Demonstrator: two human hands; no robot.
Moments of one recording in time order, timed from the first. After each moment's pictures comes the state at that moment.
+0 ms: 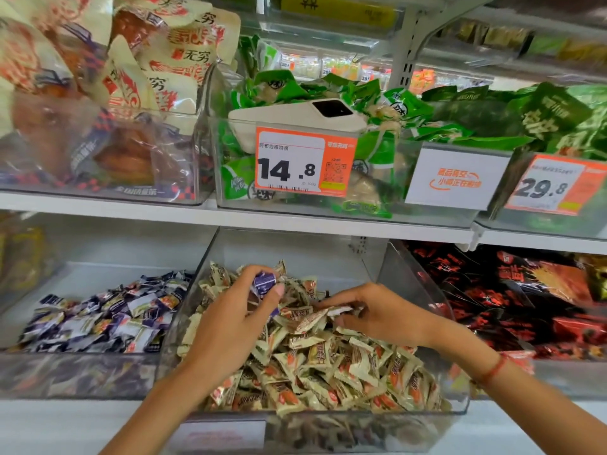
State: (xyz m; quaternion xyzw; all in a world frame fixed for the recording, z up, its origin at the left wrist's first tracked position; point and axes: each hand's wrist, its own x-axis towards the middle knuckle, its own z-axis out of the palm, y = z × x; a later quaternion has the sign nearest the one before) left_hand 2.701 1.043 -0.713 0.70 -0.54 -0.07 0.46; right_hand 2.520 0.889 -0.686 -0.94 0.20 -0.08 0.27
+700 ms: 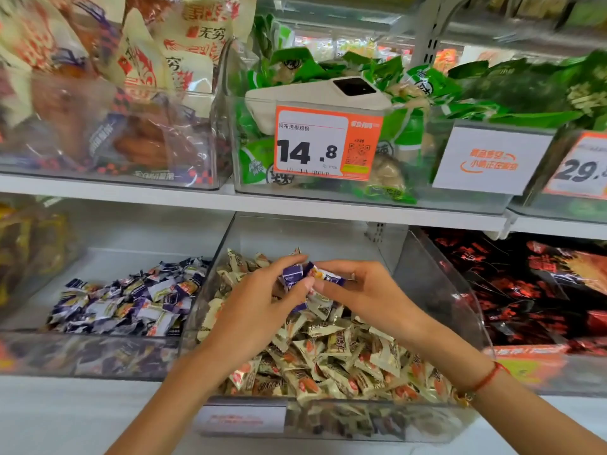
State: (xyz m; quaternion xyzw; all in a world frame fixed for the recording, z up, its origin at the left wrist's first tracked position) left_hand 2.703 1.040 -0.707 0.67 -0.58 -0.13 0.44; right_hand 2.555 0.933 -0.684 -0.81 0.21 -0.25 0.49
